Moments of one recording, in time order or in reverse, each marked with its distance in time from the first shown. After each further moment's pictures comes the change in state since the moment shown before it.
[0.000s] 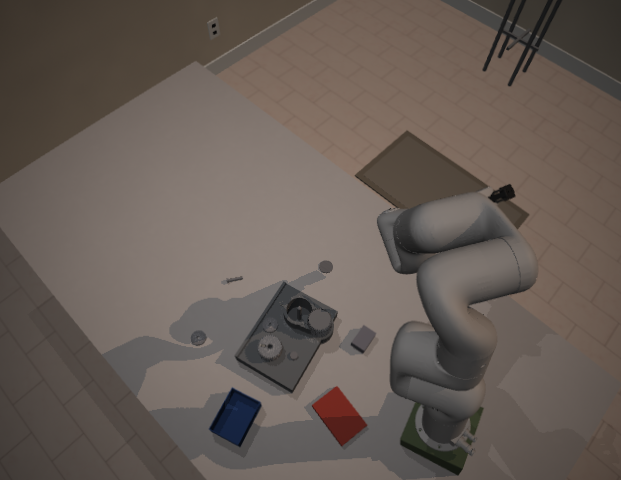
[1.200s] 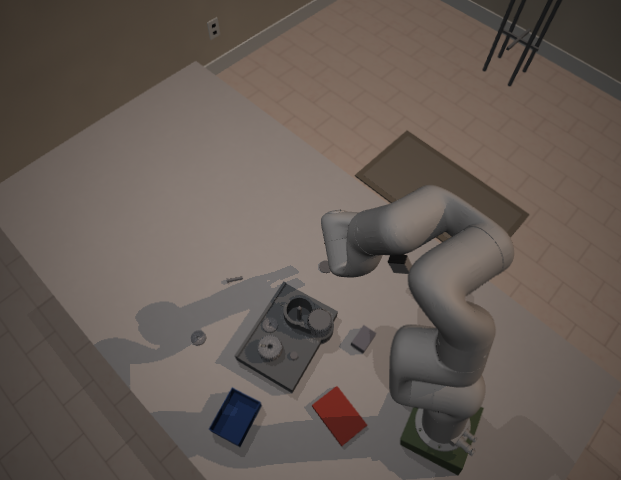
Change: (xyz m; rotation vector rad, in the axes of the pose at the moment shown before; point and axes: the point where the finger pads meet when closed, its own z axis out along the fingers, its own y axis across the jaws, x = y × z) arm -0.017 0.152 -0.101 -0.373 0.125 0.387
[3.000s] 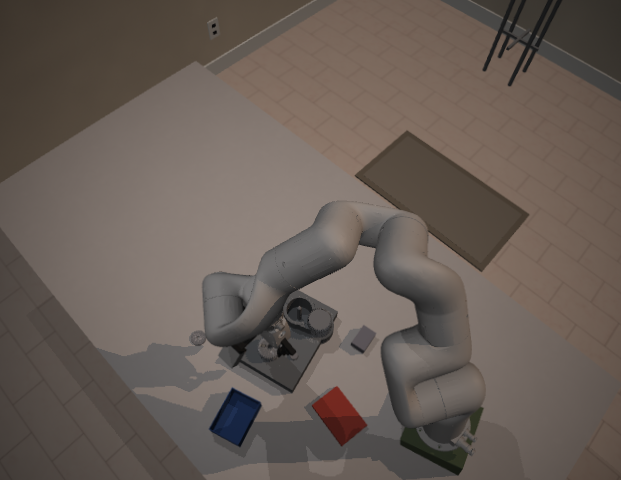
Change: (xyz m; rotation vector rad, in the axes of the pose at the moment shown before) arm 0.268 0.254 -0.287 -0.331 0.849 0.528
